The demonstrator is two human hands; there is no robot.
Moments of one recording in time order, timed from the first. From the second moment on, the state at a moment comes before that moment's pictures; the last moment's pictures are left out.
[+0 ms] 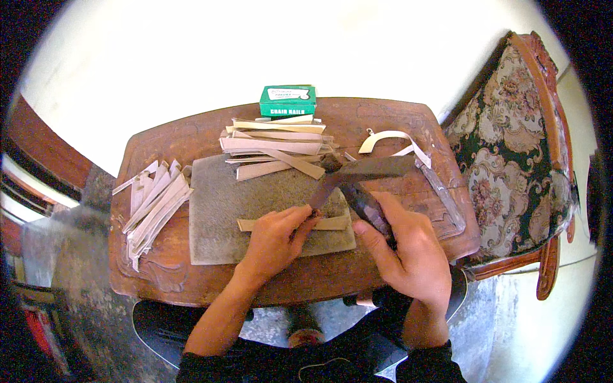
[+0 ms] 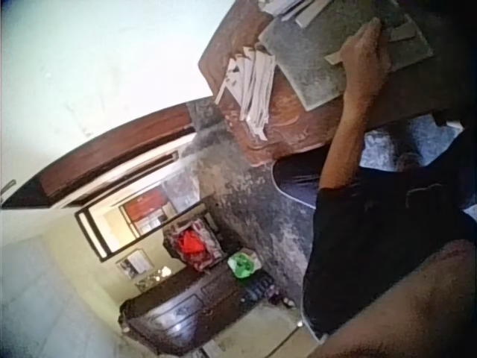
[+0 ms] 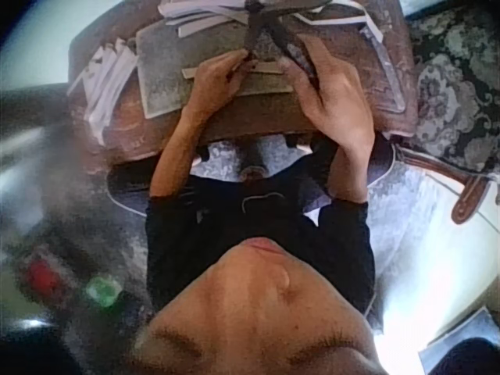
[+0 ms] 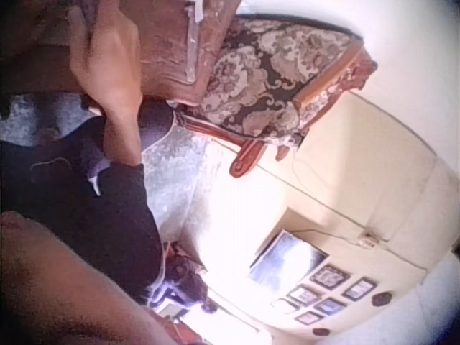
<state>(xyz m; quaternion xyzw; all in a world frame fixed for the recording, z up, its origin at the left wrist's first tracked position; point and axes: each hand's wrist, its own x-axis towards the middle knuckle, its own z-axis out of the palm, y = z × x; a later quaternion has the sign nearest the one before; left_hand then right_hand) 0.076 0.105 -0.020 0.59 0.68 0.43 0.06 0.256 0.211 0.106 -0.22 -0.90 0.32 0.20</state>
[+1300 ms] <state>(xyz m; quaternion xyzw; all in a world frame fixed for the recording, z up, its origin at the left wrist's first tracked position) 0.074 0.109 -0.019 0.52 0.68 0.49 0.16 0.194 0.237 -0.018 -0.35 -0.59 0.68 0.25</state>
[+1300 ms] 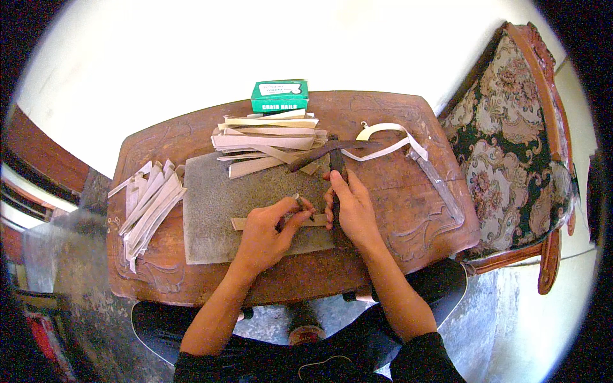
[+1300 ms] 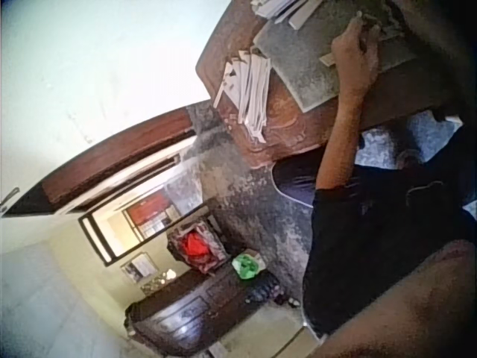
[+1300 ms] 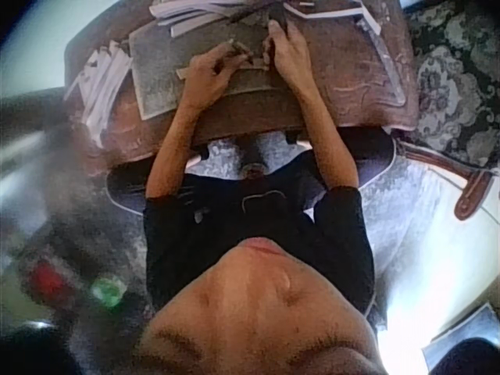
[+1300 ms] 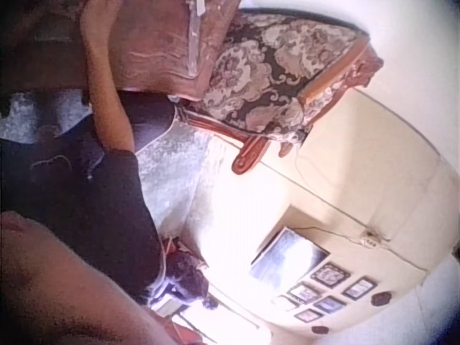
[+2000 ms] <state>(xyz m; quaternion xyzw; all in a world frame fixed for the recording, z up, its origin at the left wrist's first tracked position) 0.080 0.109 -0.019 0.58 0.68 0.43 0.11 0.237 0.241 0.067 -0.31 -0.74 0.53 0.28</state>
